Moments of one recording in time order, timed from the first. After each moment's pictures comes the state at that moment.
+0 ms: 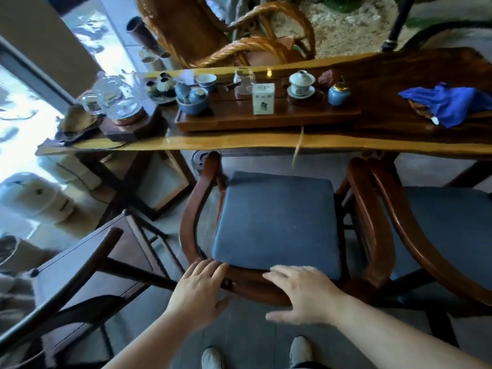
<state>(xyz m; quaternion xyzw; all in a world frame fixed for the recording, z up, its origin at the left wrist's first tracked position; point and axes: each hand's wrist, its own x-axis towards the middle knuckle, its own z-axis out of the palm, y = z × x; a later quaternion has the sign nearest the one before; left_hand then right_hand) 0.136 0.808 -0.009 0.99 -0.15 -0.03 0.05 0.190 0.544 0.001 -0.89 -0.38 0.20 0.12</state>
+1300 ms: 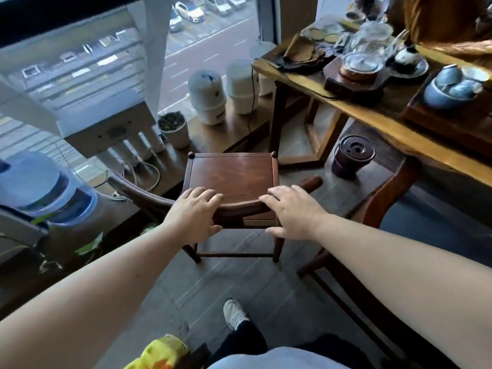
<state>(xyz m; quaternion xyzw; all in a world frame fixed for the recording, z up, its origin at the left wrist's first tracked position) -0.050 1.164 0.006 0.98 0.18 -0.05 -0.02 0.156 0.995 0.015 -0.73 -0.67 0.08 -0.04</state>
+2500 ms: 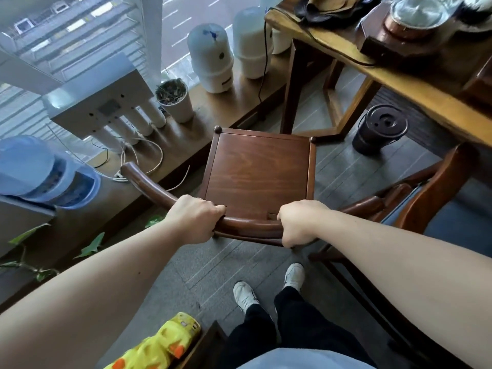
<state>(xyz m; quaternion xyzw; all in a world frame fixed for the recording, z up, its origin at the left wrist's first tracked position) -0.015 1.218 -0.026 0.96 0.11 -0.23 -0.06 0.181 1.065 -0.015 -0.72 -0.56 0.38 -0.16</state>
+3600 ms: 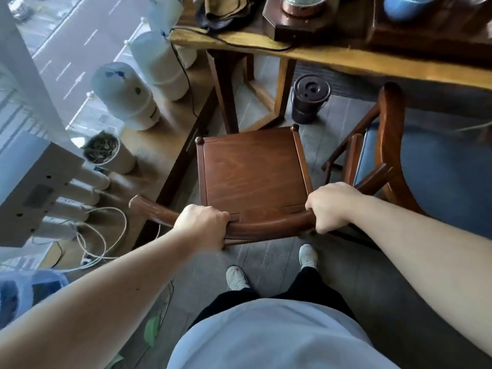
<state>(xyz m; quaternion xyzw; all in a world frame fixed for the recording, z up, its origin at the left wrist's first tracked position) 0.043 1.280 -0.010 0.95 -0.06 -0.29 -0.07 0.185 1.043 -0.008 -0.83 -0.41 0.35 -0.13</state>
